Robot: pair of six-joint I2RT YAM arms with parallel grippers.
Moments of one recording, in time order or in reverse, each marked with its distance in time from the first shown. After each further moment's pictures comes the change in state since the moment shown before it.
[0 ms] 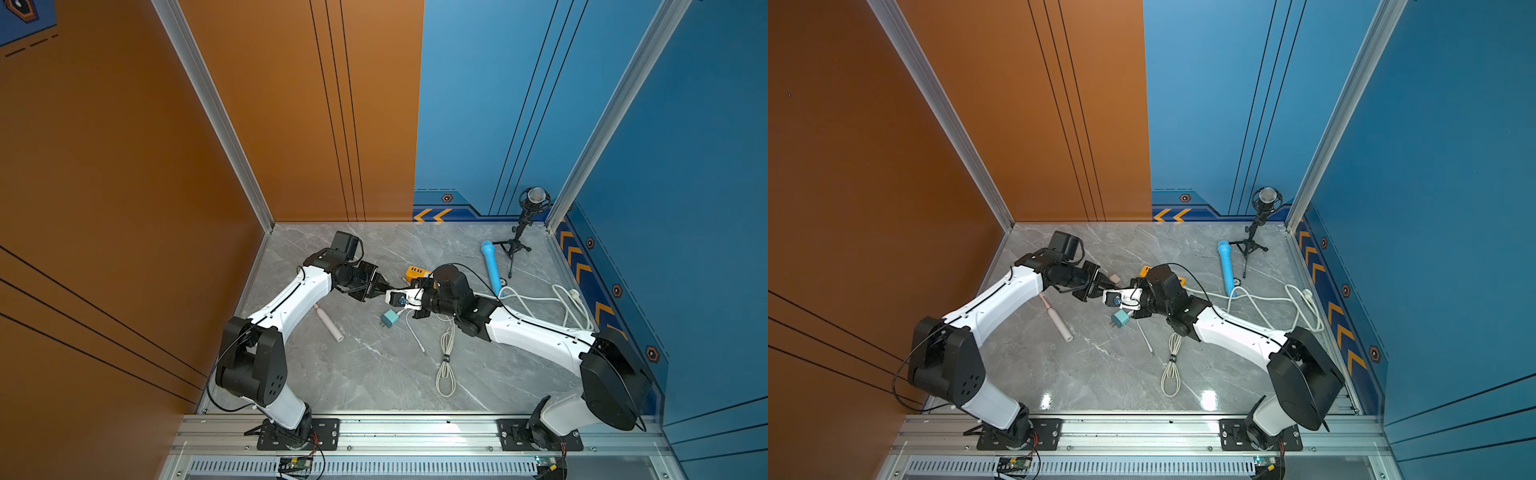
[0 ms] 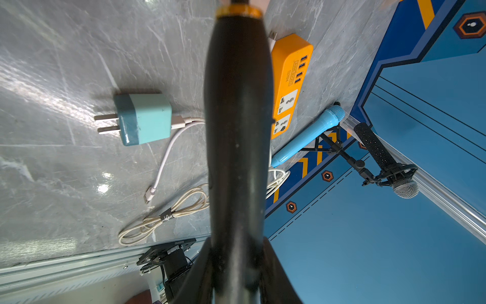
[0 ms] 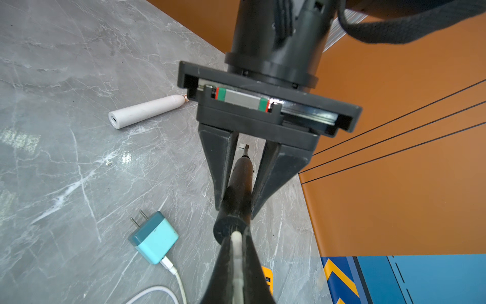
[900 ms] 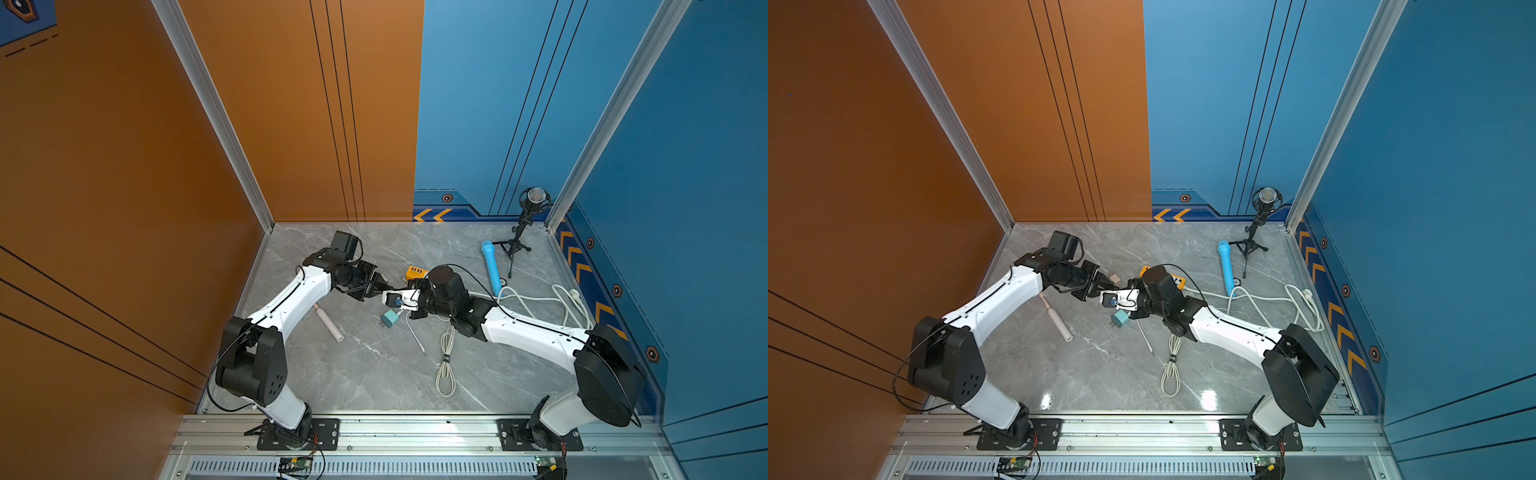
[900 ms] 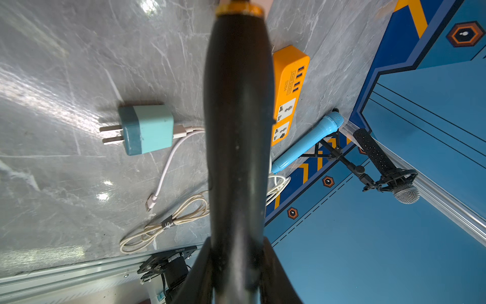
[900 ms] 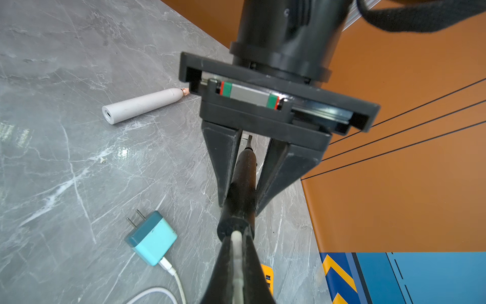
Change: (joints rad) left arm 0.004 0.000 0.003 0.000 -0.029 0.016; right arm 0.018 0.032 0.015 0.003 0.055 -0.004
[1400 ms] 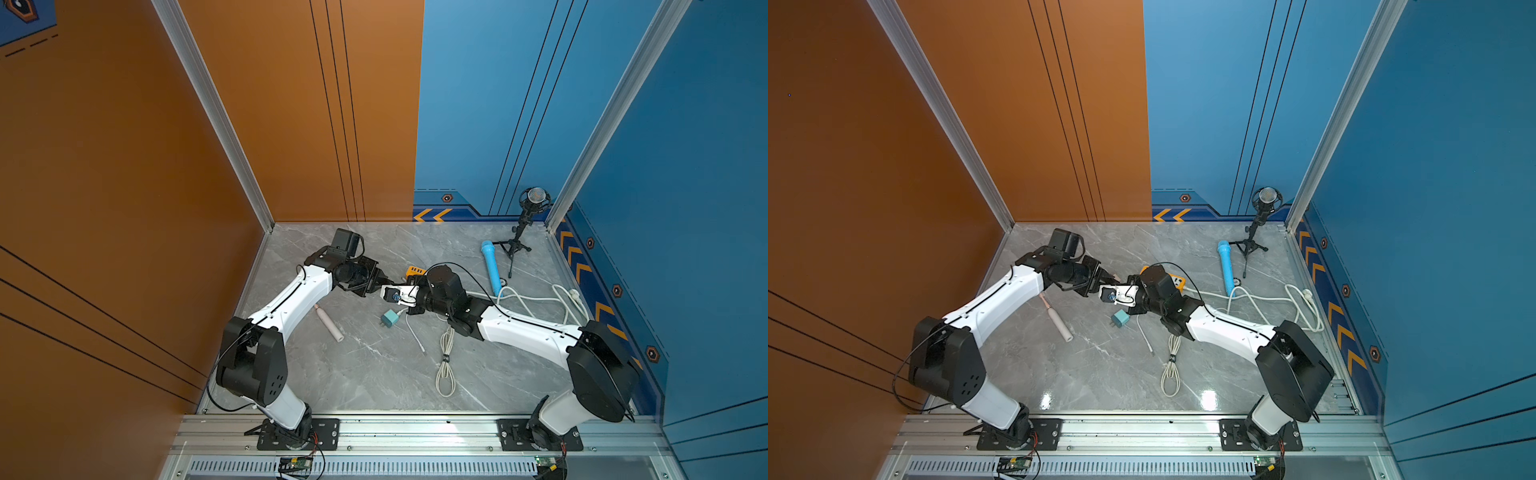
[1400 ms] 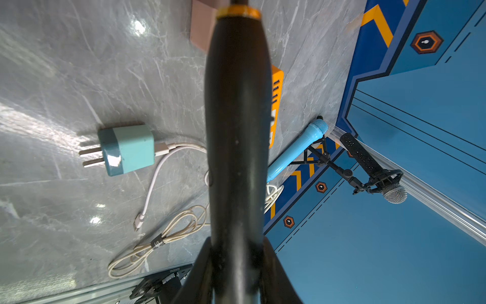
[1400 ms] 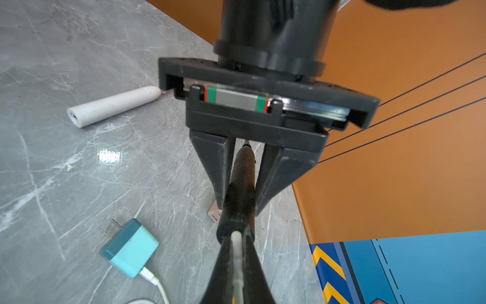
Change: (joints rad) left arm -0.026 0.000 0.012 0.073 -0.076 -0.009; right arm 0.001 0.037 0.005 0.087 0.072 0.021
